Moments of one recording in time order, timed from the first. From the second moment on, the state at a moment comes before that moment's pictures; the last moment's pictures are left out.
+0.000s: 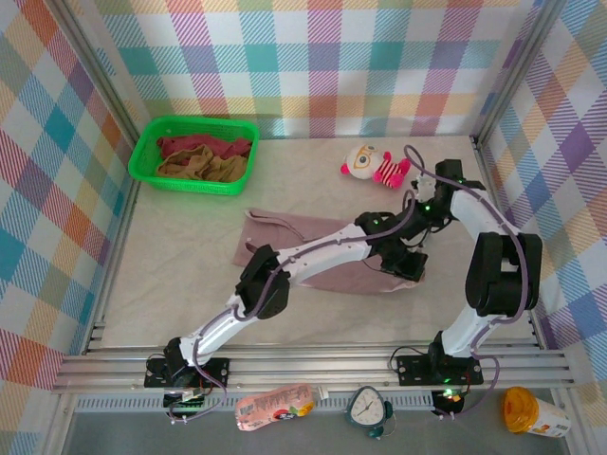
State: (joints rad) left arm -1.09 2.47 2.37 -0.93 0.39 -0.63; right arm -0.01 1.69 1.22 -0.77 -0.38 0.00
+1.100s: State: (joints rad) left arm -0.73 1.83 1.24 -0.72 0.33 -0.72; right arm 0.45 2.09 1.59 -0.73 -0.49 0.33
